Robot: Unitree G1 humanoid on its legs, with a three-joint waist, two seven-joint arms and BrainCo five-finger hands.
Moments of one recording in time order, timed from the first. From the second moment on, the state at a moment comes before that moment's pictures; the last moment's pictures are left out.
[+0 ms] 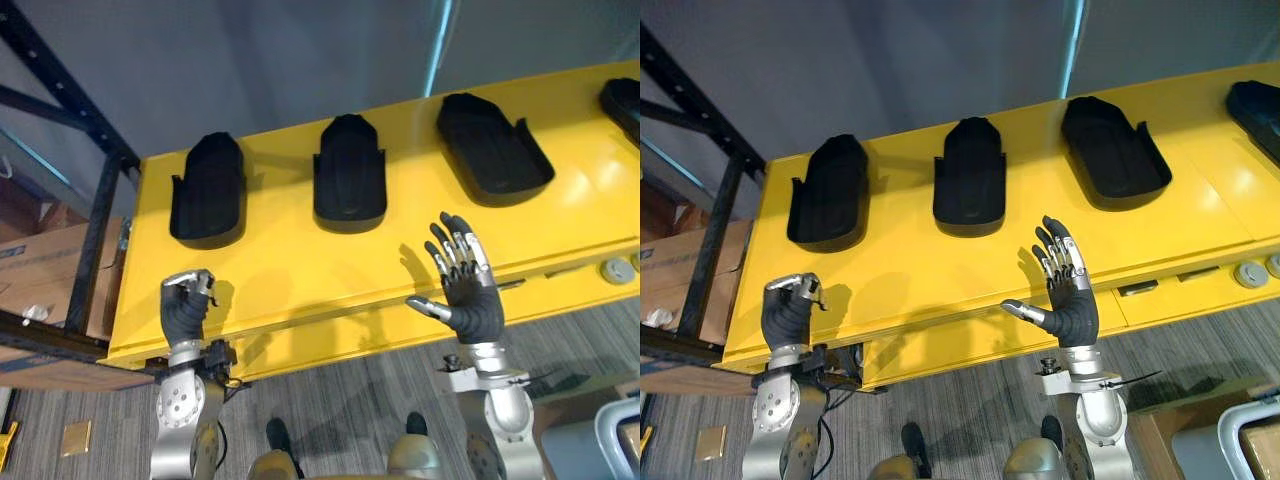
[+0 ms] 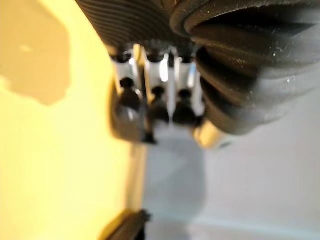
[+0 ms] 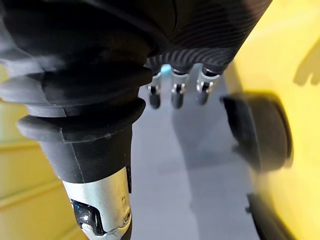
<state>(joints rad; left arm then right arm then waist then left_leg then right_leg) 0.32 0.07 -0.01 -0.34 -0.29 -0.12 0.15 0.25 -0.11 0.15 -0.42 0.22 -0.31 0.02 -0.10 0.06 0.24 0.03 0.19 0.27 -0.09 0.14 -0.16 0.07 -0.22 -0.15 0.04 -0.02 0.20</state>
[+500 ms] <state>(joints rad) 0.32 0.08 -0.22 -0.17 -0.03 -0.37 0.06 0.33 -0.09 -0.02 -0.22 0.06 -0.31 -0.43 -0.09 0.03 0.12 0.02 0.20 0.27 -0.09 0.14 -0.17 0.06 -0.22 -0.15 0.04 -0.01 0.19</state>
